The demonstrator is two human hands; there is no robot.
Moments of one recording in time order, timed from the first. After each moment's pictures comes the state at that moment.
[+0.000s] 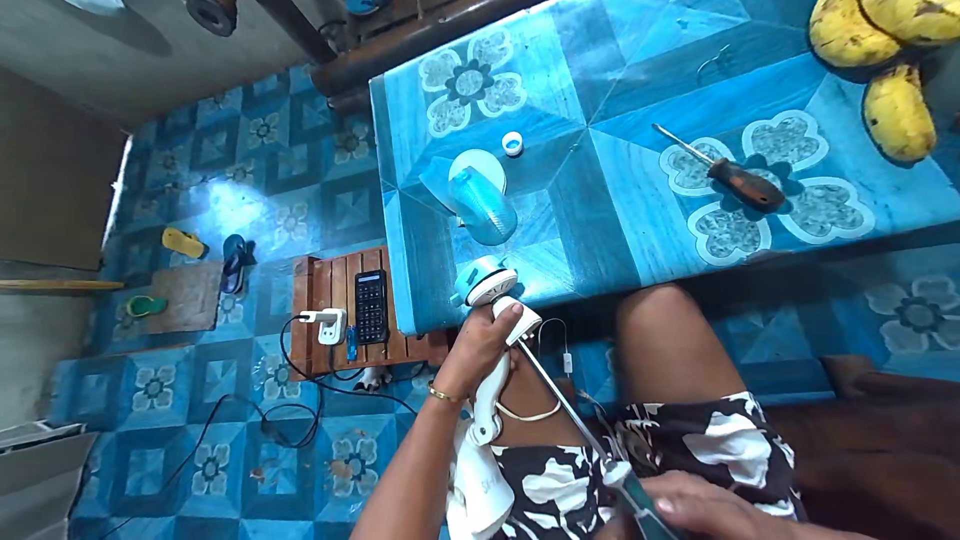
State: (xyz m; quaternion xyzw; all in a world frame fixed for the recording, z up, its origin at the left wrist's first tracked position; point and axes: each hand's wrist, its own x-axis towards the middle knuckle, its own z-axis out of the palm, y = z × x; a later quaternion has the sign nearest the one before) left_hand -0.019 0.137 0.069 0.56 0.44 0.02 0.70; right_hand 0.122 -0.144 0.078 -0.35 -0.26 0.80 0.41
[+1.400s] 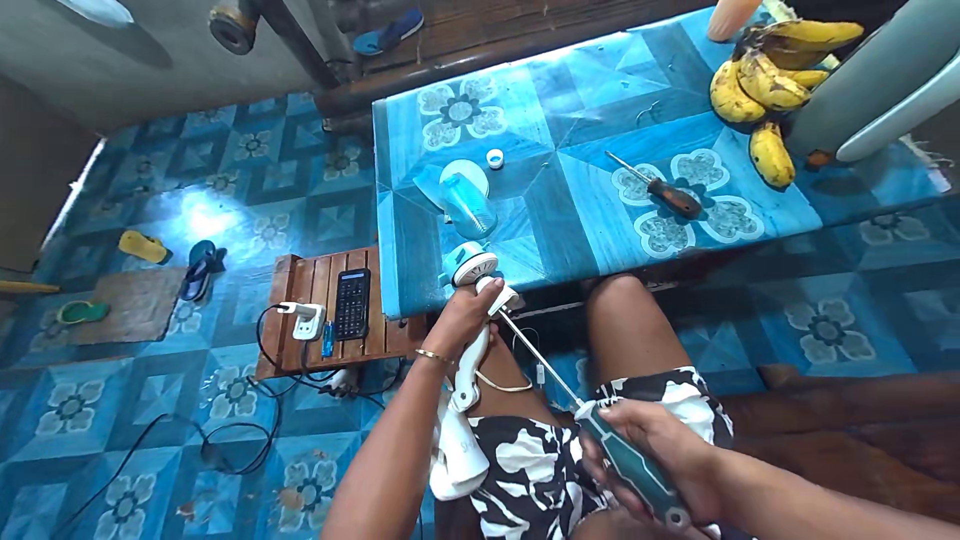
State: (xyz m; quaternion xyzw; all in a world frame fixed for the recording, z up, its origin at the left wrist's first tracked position) left_hand -0.016 0.129 0.073 0.59 0.47 0.02 0.66; right_hand 0.106 -0.133 0.108 -0.44 -0.03 0.82 0.36
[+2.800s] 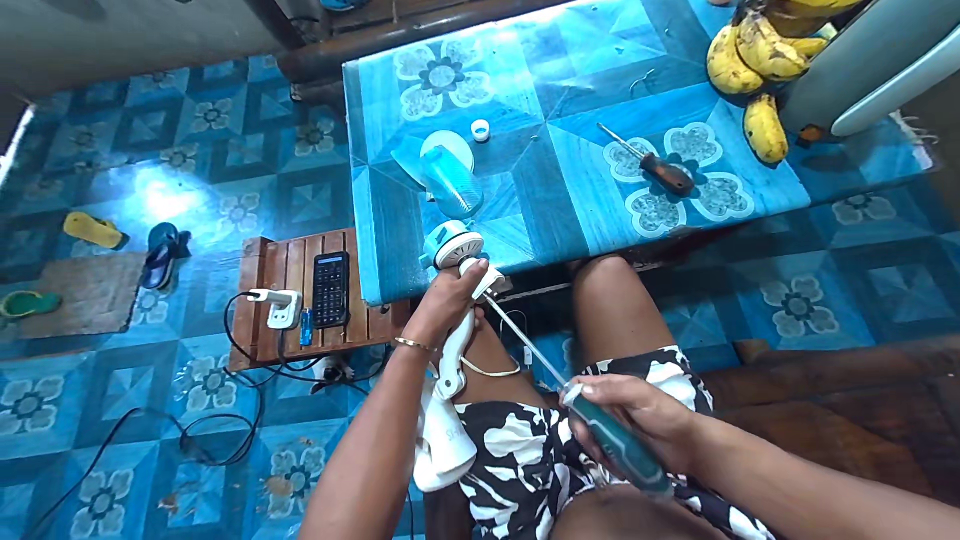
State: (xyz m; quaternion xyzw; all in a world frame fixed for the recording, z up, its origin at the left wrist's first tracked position) left_hand -0.024 0.129 0.071 0.60 0.44 0.03 0.66; right_hand 0.112 -0.127 0.090 -0.42 -0.03 0.80 0.44
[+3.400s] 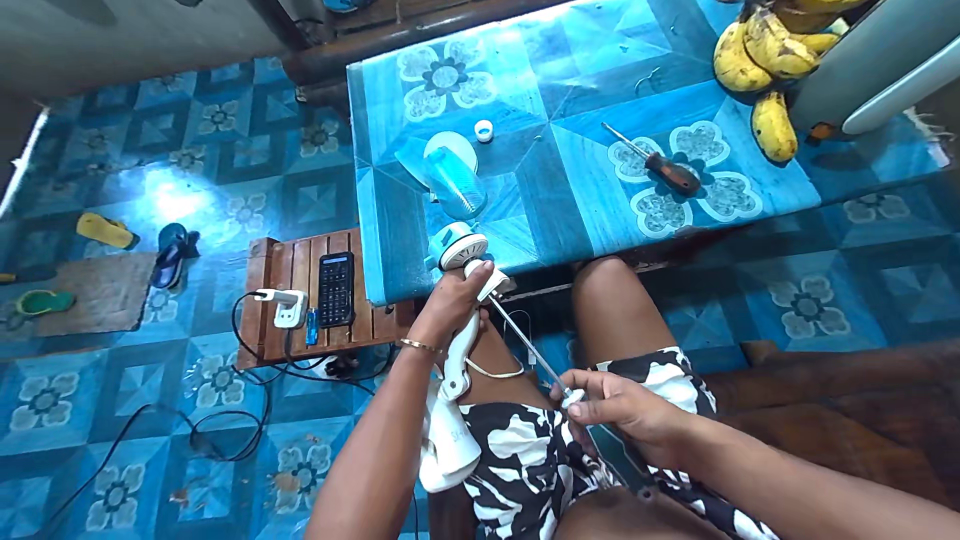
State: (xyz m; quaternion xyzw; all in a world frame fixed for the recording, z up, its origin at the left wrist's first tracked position) left_hand -0.021 0.129 0.069 0.59 0.45 0.03 0.67; right_hand 0.105 -0.115 0.083 -0.48 -0.11 0.76 0.42
